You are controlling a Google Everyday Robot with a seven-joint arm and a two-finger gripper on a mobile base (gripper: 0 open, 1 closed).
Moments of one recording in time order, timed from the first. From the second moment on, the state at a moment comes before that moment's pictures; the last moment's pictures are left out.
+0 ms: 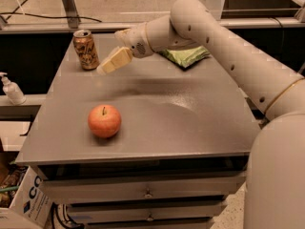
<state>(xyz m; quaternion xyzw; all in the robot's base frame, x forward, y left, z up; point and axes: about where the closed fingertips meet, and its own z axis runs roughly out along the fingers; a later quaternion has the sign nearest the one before) 0.691 0.121 0.897 -0.55 0.62 0.34 0.44</state>
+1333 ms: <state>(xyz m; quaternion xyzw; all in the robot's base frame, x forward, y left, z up) 0.764 0.193 0.870 -0.50 0.63 0.39 0.45</state>
